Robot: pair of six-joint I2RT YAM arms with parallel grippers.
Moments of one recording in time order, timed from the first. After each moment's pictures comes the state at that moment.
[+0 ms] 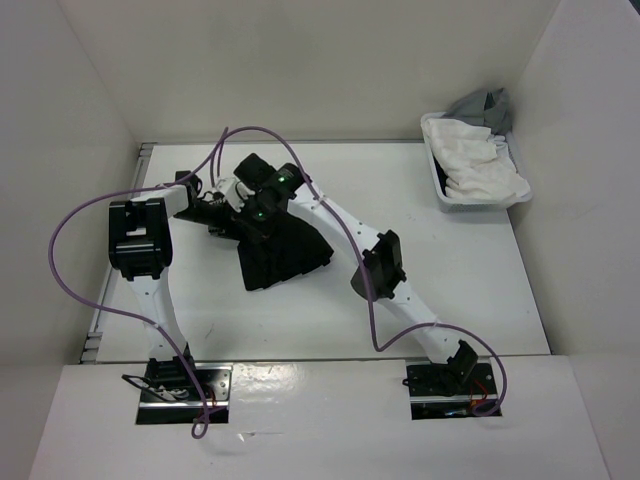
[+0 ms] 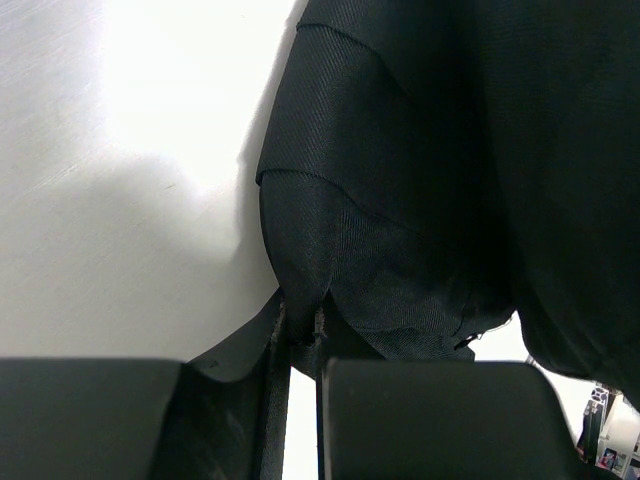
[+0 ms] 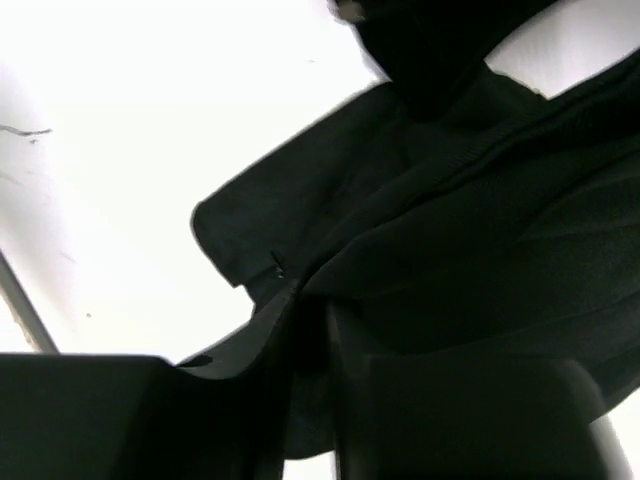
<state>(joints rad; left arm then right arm) 0.11 2.16 1.45 -0.69 0.91 0.33 0.88 2.58 2.75 -1.22 -0.28 -0.26</state>
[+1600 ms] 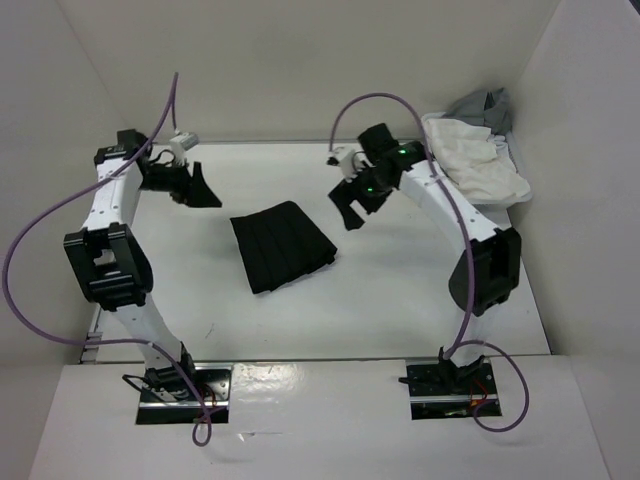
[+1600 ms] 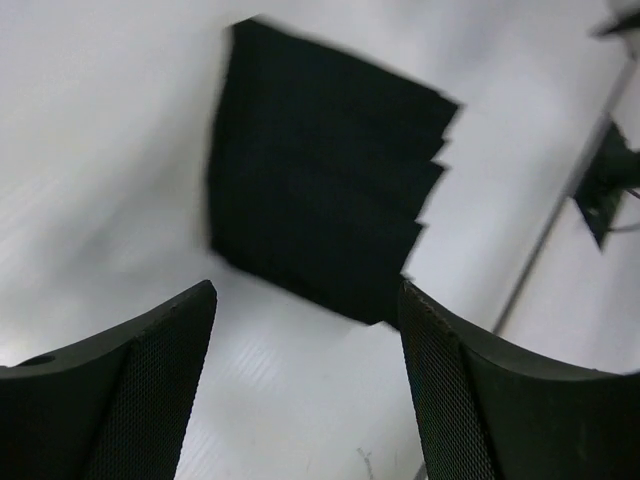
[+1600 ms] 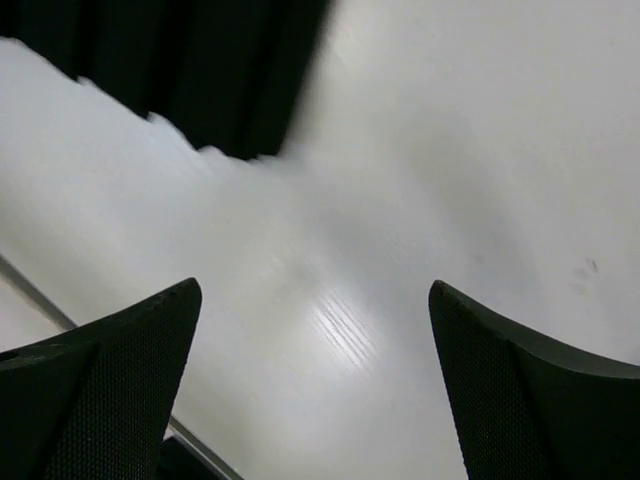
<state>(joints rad) 0.28 1.87 1.69 -1.10 0.97 0.59 0.48 1.84 1.81 -1.07 -0.27 -0.37</state>
